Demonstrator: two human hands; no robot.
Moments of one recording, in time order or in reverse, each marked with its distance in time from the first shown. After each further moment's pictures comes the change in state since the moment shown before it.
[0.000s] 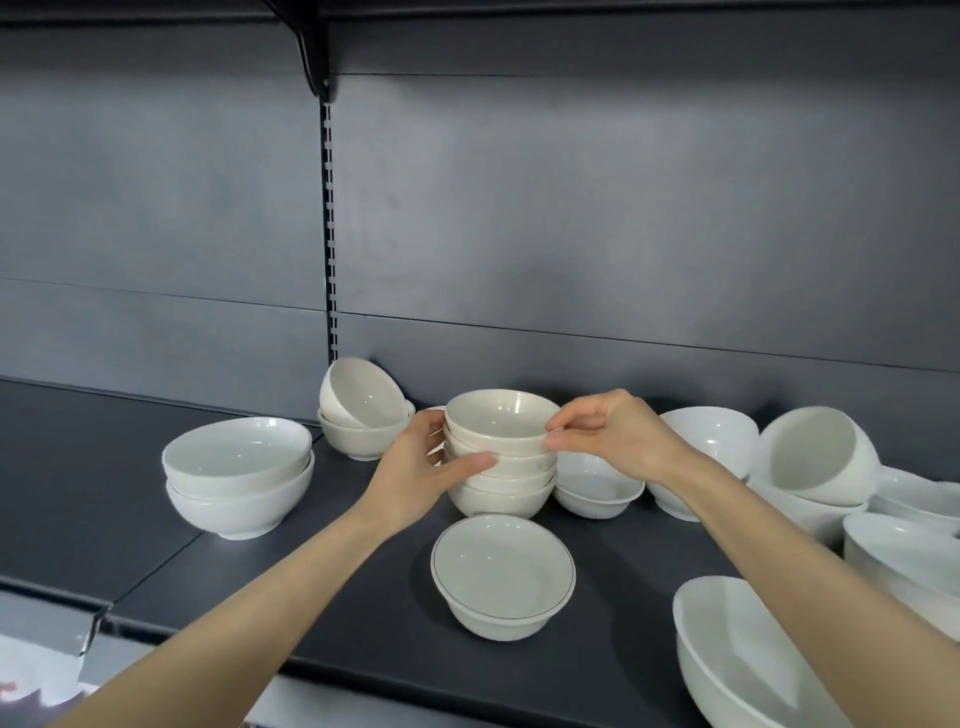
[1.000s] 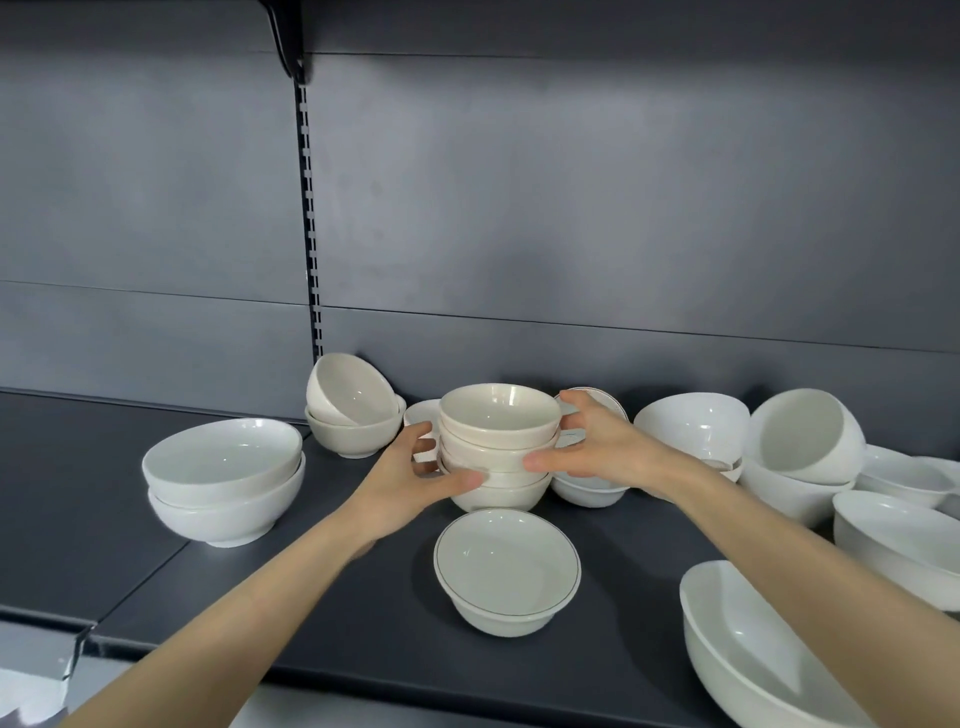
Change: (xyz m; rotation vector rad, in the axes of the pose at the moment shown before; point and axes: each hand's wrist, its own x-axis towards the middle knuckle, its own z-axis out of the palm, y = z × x) left_hand -0.008 -0.007 -0.017 0.038 -0.154 -0.192; right_hand 0.002 0.007 0.020 0.006 -0.067 0.187
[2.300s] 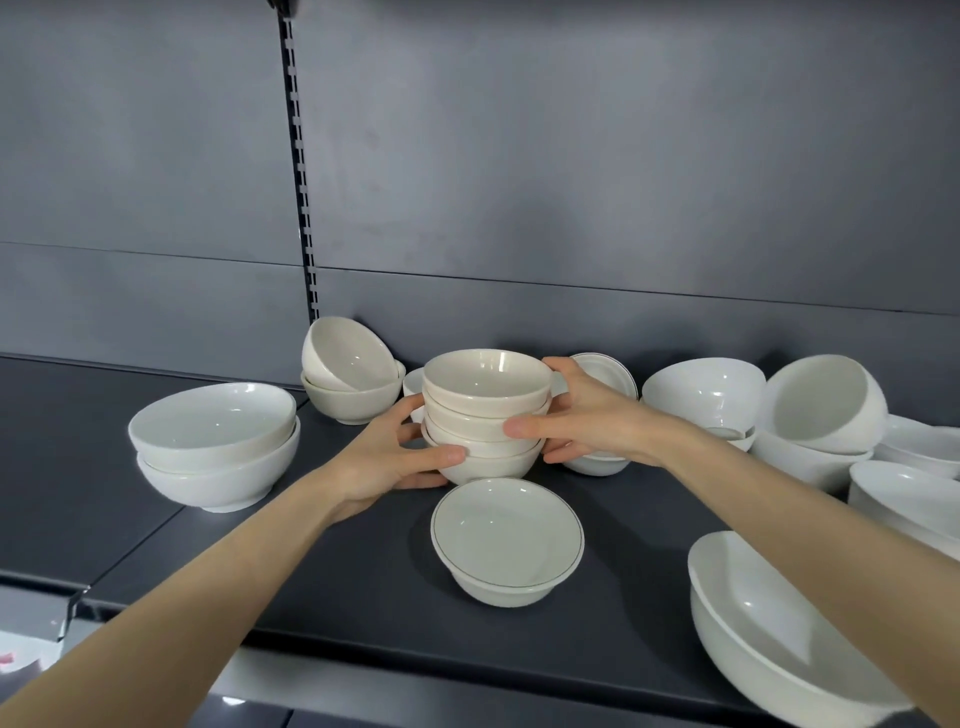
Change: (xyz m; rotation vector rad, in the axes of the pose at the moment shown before) left_hand 0.005 -0.012 -0.014 -0.304 -0.189 -0.120; right_hand 0.001 -0.013 0.012 0.191 -0.145 0.039
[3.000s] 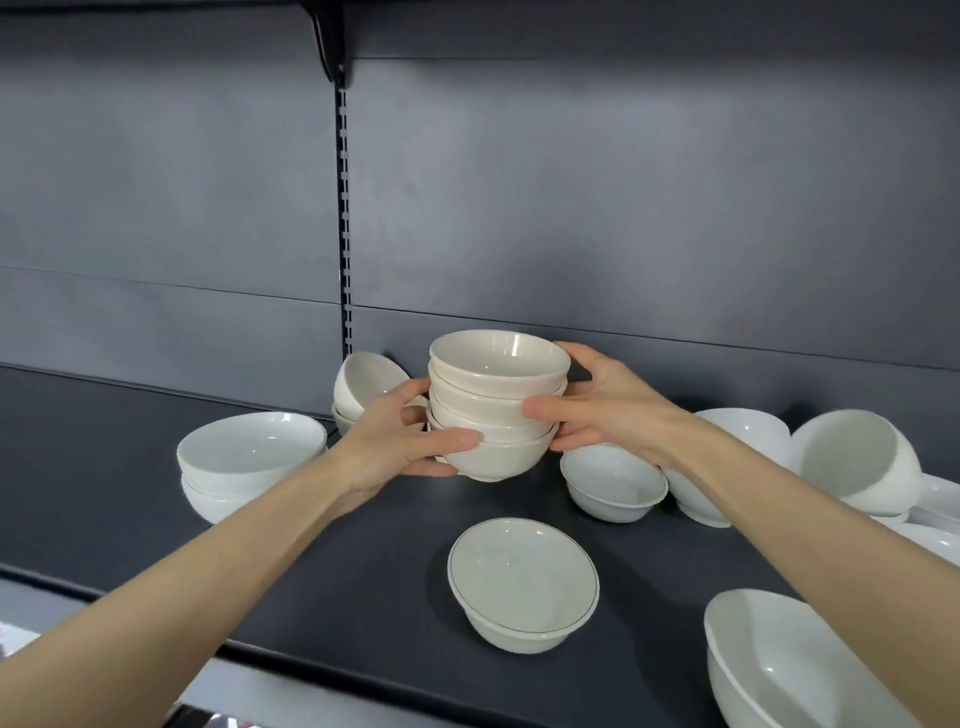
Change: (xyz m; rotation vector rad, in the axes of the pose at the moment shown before) left_hand -0.019 0.057 0.006 0.074 0.170 0.113; right_hand -0.001 -0.036 -0.018 0.125 0.033 -0.190
